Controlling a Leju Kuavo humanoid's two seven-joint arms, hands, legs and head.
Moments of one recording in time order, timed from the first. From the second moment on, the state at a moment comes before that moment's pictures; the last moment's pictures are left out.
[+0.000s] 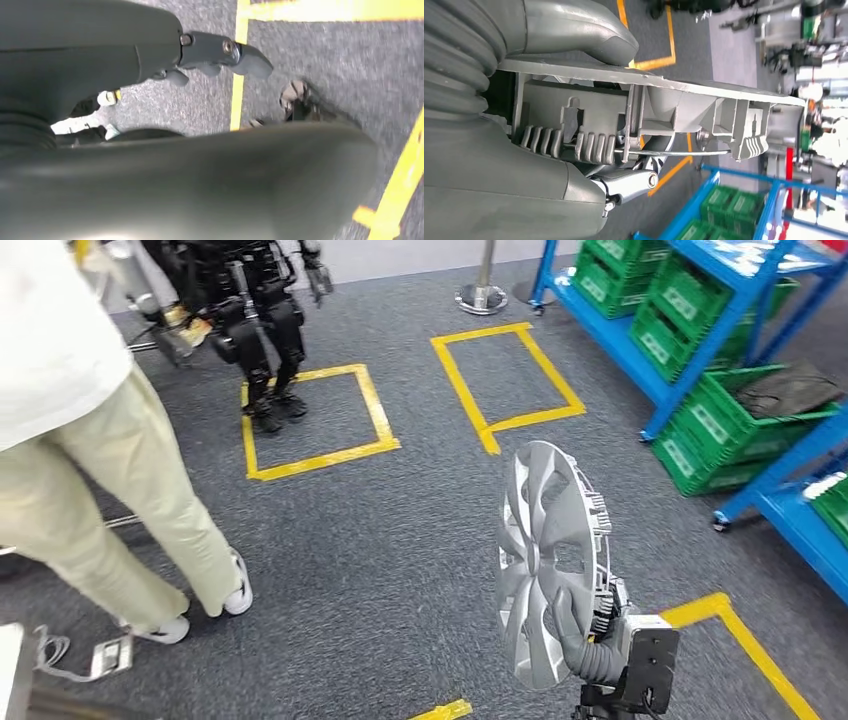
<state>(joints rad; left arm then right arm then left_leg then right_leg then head) -0.11 0.01 -0.89 -0.19 1.27 0.22 0.04 -0.02 -0.19 0.64 -1.81 -0.05 -0.68 -0.22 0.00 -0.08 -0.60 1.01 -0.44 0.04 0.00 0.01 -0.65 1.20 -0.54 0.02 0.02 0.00</state>
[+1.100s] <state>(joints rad) -0.11 0.02 -0.91 -0.19 1.26 0.21 0.01 -0.05 -0.20 0.61 -1.89 0.16 -0.66 -0.11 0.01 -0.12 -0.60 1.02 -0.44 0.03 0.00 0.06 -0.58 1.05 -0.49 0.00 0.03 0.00</state>
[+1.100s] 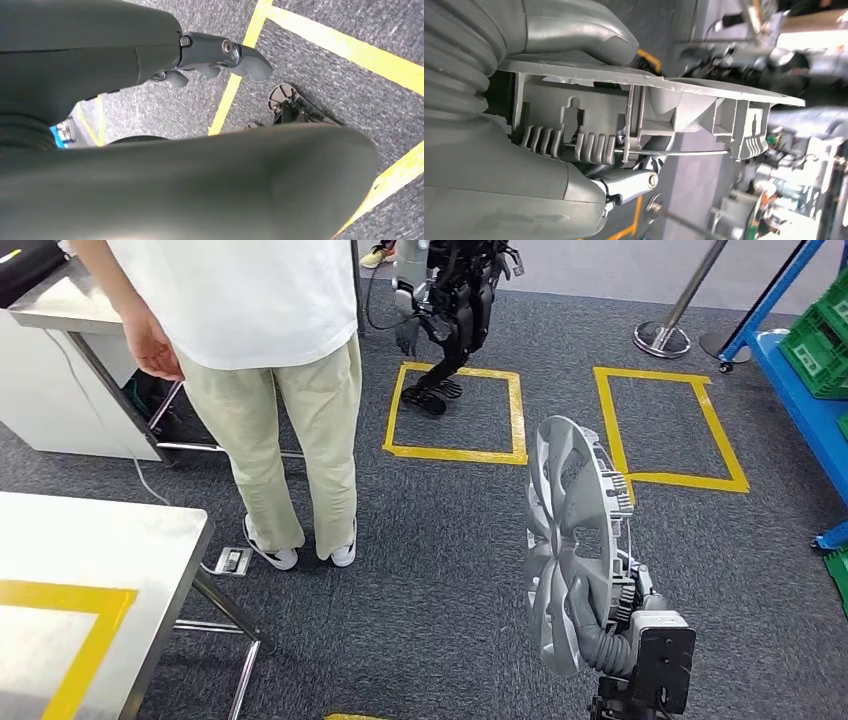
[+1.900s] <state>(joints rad) -0.11 0.02 -0.90 -0.19 1.33 0.18 -0.02 -0.06 -0.20 0.59 -1.94 0.23 -0.68 -0.10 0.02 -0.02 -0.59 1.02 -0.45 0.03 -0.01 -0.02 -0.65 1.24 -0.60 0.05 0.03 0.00</state>
